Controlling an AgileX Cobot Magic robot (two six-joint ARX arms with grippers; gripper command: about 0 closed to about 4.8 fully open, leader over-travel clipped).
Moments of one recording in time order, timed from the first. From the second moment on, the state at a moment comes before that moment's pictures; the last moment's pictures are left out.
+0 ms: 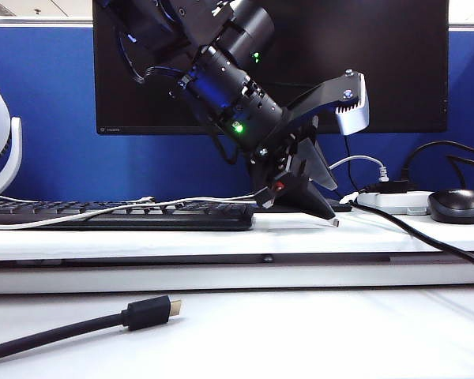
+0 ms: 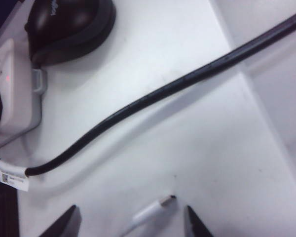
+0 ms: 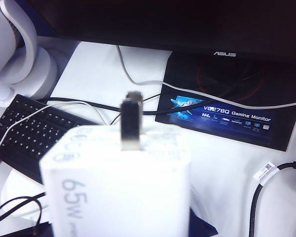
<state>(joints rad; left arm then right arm) -0.77 1.96 1.38 -0.11 0.33 1.23 0.51 1.58 2.04 -1.07 -0.08 0.29</state>
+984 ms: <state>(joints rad) -0.74 1.85 1.38 -0.07 0.42 0.92 0.51 1.56 2.04 -1.09 -0.05 0.29</state>
